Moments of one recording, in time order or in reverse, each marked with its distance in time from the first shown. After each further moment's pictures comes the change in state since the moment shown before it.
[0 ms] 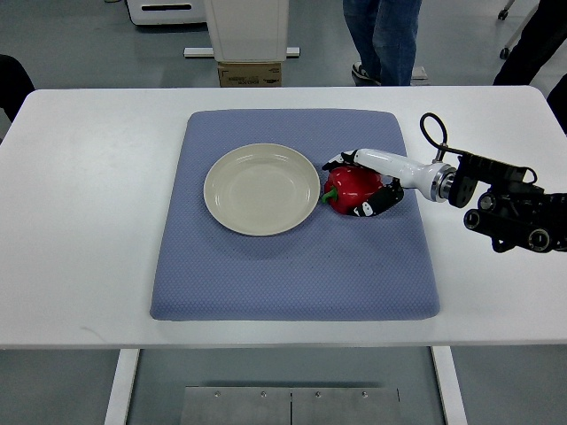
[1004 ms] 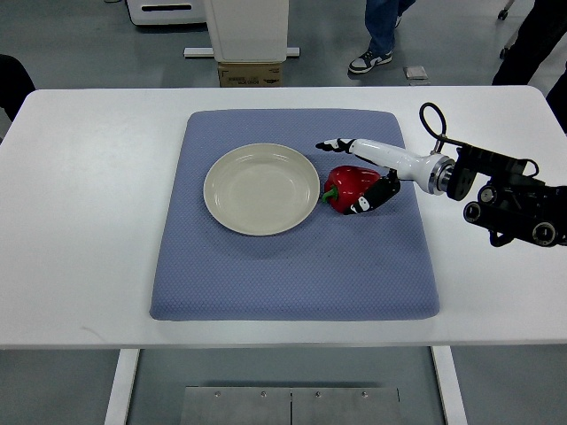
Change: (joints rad) left arm 0.000 0.000 0.000 0.000 0.000 0.000 0.001; right arm 0.023 -0.025 0.026 0.057 0.000 0.000 -0.016
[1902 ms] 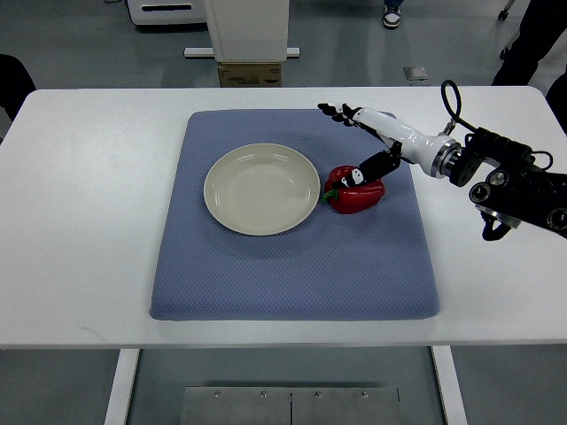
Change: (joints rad) left arm 0.000 0.000 0.000 0.000 0.000 0.000 0.000; right arm -0.032 -0.046 0.175 0.080 0.098 0.017 -0.021
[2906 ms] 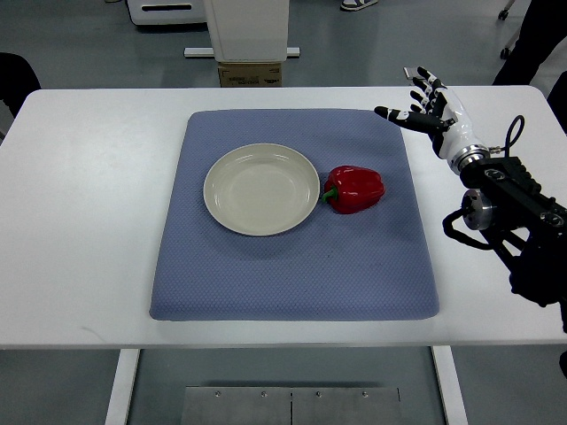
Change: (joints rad) left arm 0.000 0.000 0.000 0.000 0.000 0.000 0.000; right arm -0.344 0.215 0.778 -0.255 0.172 -0.091 -0.144
